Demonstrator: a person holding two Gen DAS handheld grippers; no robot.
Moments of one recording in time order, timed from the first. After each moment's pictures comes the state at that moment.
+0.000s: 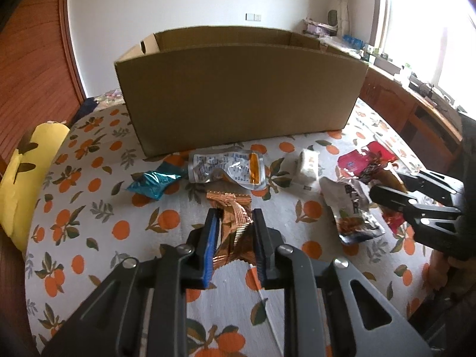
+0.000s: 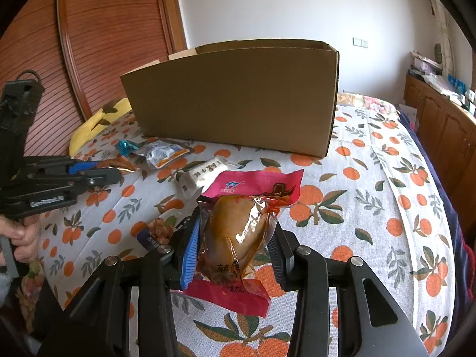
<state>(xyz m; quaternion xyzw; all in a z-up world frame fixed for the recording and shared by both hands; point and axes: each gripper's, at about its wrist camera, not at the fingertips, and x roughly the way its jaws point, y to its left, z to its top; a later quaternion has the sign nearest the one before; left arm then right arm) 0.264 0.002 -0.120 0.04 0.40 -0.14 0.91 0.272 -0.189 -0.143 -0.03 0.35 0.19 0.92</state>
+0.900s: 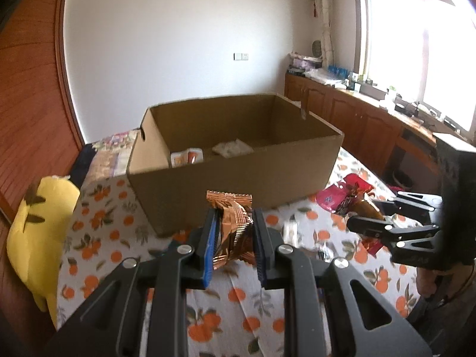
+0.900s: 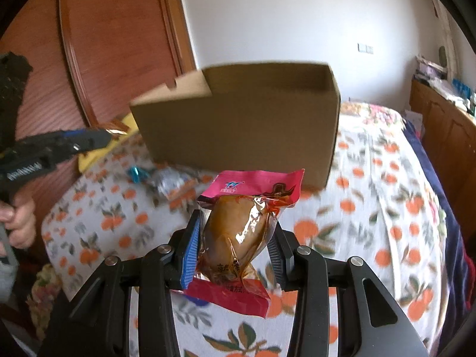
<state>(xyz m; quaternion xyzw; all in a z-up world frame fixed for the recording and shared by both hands) 0.276 -0.006 -0.038 0.05 0.31 -0.17 0.94 0.285 -0.191 -0.098 -0.02 0.33 0.21 0.92</state>
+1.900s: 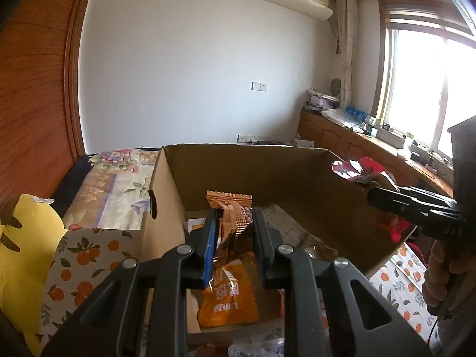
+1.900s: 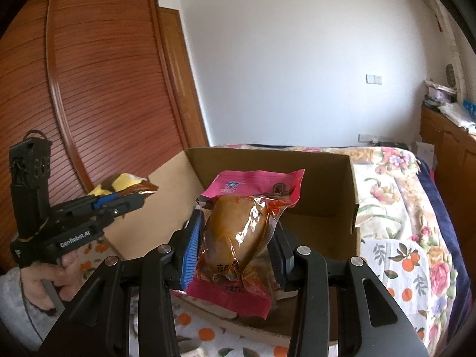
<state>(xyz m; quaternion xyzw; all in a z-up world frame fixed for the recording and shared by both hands) 0.422 0.026 -0.048 -0.03 0.25 -0.15 0.96 0.430 -0.178 -0.039 0.01 0.26 0.23 0.94</state>
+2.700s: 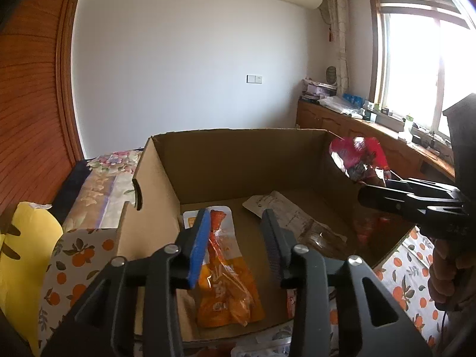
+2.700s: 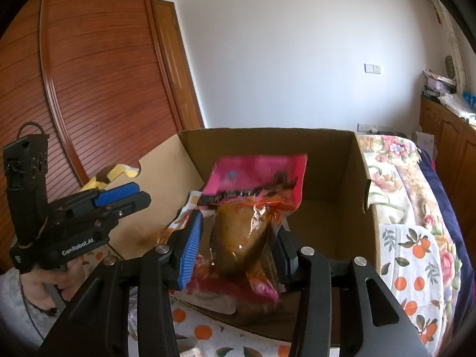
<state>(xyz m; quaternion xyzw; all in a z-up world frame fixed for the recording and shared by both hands) 0.423 0.007 -0.067 0.01 0.25 -0.16 0.95 0.438 -0.178 -0.060 0.02 0.28 0.23 0.93</state>
